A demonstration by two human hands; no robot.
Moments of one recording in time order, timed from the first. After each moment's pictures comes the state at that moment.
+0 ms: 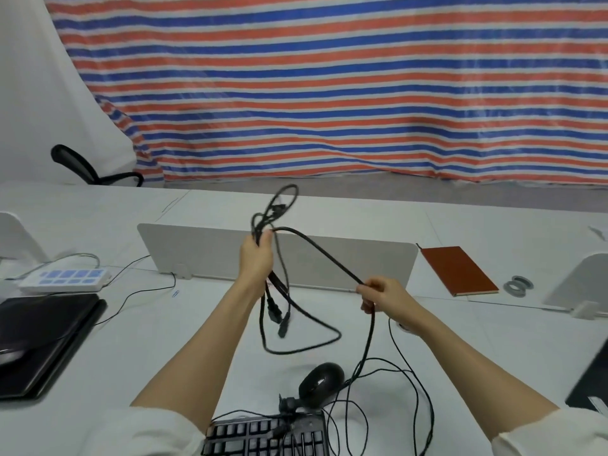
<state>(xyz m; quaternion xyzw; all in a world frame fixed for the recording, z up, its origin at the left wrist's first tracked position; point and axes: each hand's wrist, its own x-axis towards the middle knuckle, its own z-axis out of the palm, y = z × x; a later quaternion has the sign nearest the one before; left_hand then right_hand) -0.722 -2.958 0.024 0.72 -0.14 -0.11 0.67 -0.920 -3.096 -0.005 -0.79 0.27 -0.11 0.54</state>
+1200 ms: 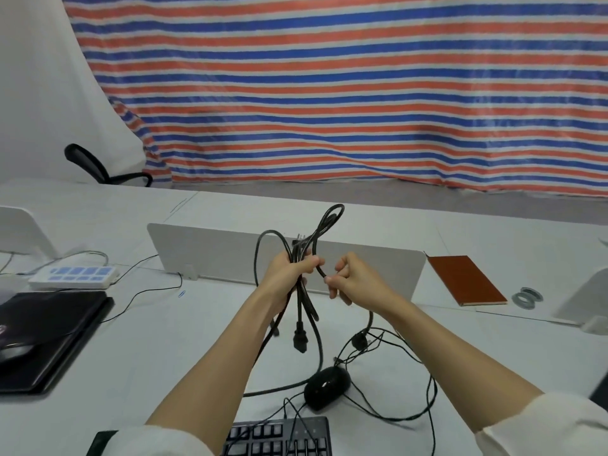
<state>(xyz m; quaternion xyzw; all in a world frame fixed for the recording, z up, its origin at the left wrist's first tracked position) -0.760 -2.948 0.032 0.65 -0.23 -0.31 0.65 -0.868 -3.060 0.031 -0.85 0.21 -0.11 0.46</state>
